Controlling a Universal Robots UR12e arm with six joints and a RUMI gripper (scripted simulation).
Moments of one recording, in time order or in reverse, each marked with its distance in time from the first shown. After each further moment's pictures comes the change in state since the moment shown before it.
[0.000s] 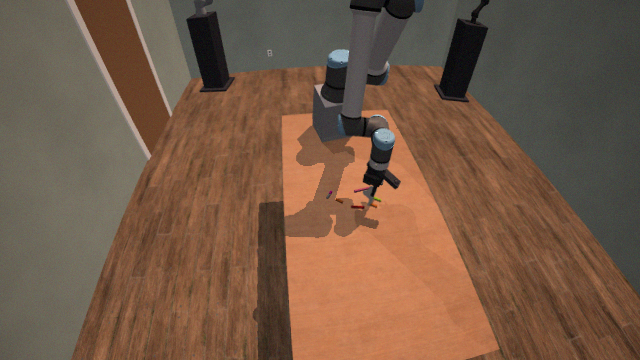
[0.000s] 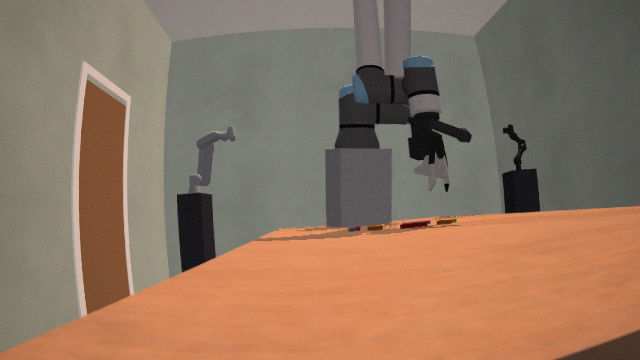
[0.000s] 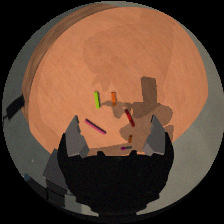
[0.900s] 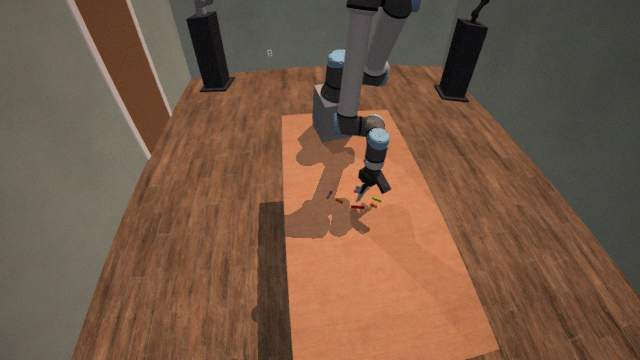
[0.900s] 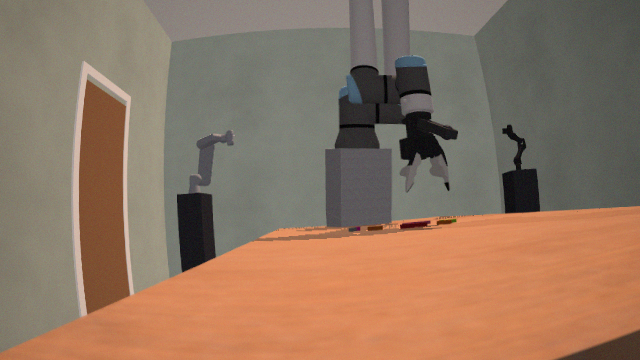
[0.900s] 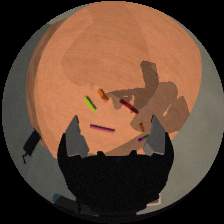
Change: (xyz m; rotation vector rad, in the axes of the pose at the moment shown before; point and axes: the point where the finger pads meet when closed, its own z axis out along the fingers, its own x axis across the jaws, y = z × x) arm 0.020 0.023 -0.001 -0.003 0.002 0.467
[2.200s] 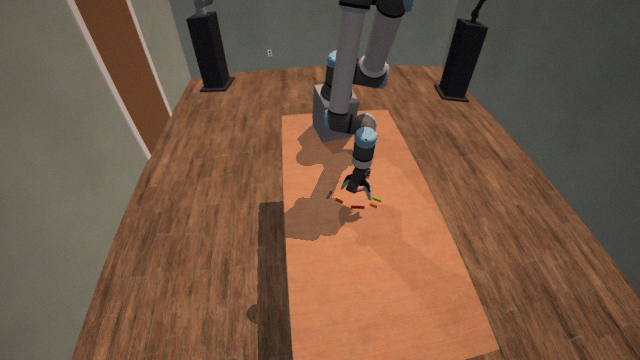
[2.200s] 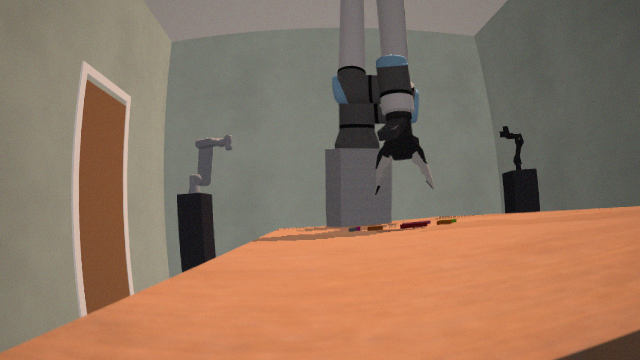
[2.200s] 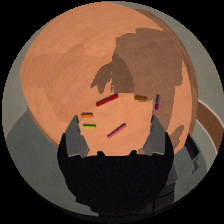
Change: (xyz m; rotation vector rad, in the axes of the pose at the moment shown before) arm 0.058 0.040 -0.003 -0.003 0.001 1.050
